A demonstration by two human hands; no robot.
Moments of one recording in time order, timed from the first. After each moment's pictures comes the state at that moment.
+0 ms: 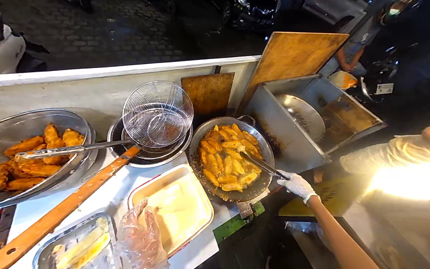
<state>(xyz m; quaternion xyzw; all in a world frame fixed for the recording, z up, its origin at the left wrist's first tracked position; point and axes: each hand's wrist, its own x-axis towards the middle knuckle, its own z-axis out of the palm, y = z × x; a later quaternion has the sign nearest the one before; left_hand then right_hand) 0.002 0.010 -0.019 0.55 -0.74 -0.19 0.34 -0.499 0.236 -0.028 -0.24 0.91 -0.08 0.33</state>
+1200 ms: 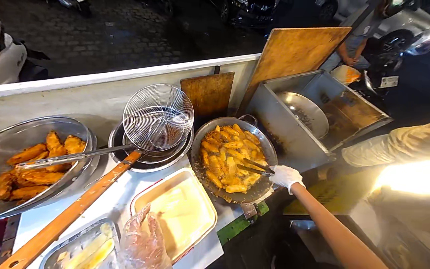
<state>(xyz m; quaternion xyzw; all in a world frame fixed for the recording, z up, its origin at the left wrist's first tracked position) 0.002 0.011 -0.015 0.55 -0.75 -0.18 0.32 -0.455 0.151 0.009 -0.27 0.90 0.19 0.29</state>
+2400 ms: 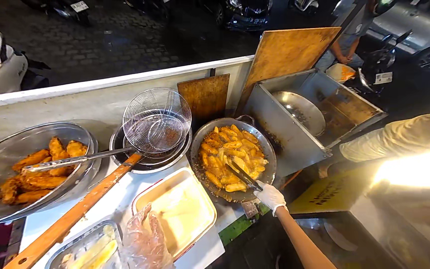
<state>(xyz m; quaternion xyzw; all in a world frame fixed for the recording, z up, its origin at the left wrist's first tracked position) 0.002 0.012 -0.020 0.55 -0.74 -0.19 0.34 -0.383 0.186 -0.066 -0.21 0.92 0.02 0.33</state>
